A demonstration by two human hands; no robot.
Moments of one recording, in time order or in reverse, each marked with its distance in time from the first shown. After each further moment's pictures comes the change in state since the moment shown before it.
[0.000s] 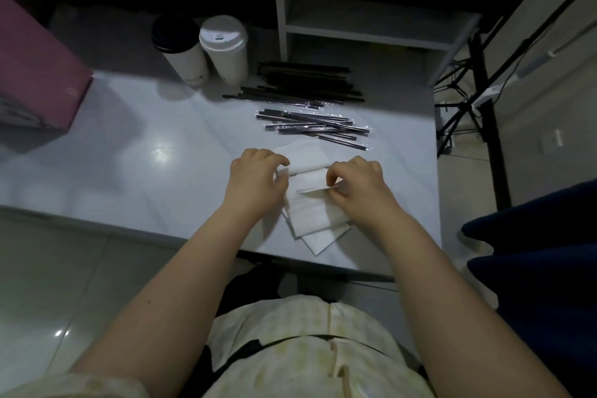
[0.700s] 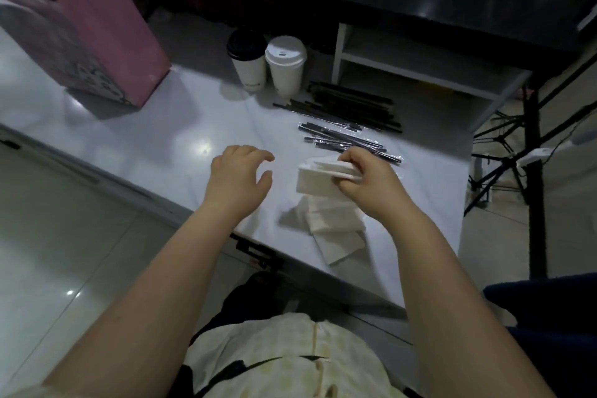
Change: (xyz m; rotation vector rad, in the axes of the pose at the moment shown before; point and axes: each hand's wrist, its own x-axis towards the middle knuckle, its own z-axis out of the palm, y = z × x) left_hand -0.050 -0.023 -0.056 0.037 0.210 -0.168; right_hand 0.027 -0.046 -0.035 0.333 -0.104 -0.011
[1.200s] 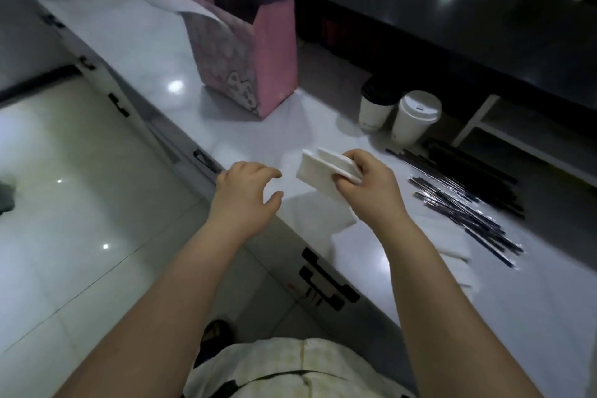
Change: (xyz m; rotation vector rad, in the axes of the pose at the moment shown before) left_hand -0.052 -0.140 -0.078 0.032 0.190 -0.247; right_hand 0.066 -0.138 0.137 0.020 -0.042 -0.223
